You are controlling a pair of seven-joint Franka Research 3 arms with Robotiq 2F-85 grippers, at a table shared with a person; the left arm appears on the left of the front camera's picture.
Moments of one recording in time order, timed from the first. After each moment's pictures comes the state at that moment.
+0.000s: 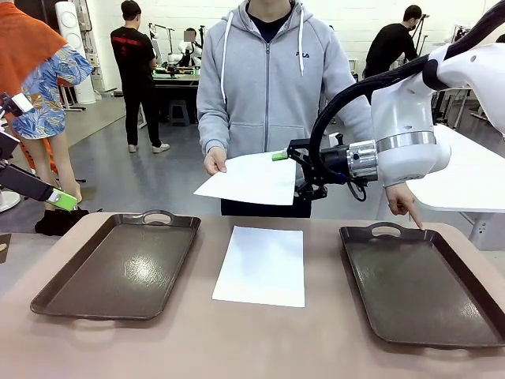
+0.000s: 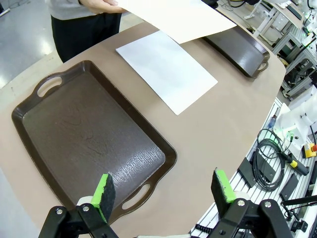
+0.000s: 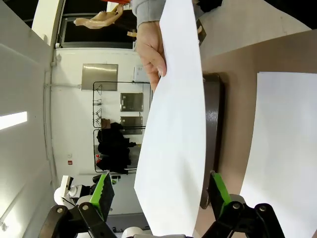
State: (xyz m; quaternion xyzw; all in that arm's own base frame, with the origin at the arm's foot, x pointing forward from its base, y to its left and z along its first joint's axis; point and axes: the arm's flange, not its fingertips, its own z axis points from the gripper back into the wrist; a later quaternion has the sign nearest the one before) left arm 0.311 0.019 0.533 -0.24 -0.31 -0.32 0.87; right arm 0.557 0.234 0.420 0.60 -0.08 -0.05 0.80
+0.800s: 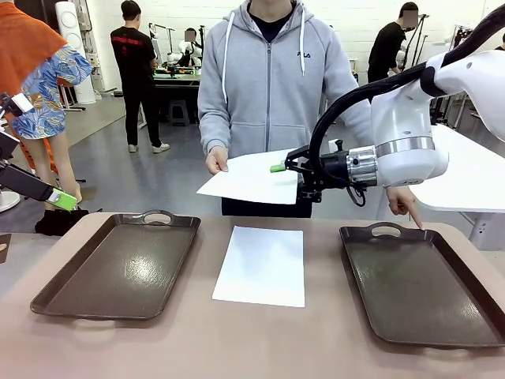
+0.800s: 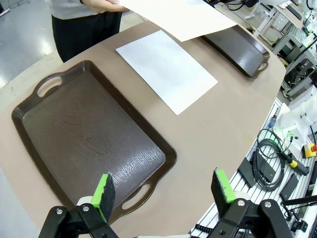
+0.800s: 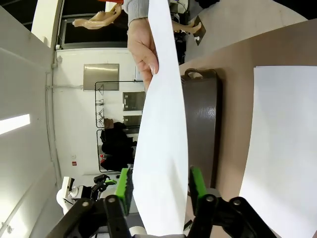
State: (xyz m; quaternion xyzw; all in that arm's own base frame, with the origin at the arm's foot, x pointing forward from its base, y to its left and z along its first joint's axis) left arm 0.311 0.019 0.533 -0.24 -0.31 -0.32 0.87; right arm 0.559 0.232 0.409 0.60 -0.07 -0.06 0.79
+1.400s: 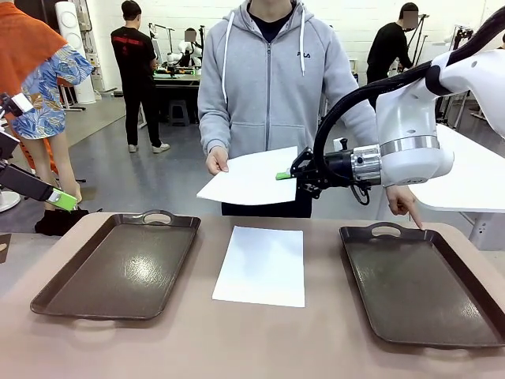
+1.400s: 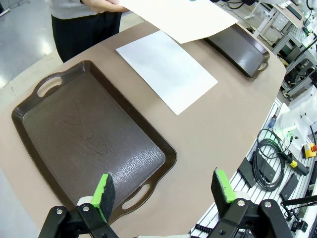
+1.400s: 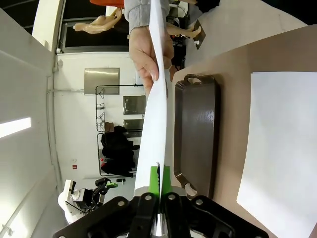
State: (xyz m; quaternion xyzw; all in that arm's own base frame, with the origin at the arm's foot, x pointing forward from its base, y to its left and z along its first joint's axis) left arm 0.311 0.019 0.533 -0.24 -0.31 -0.32 0.87; right arm 0.563 0.222 0.411 0.60 -0.08 -0.06 0.79
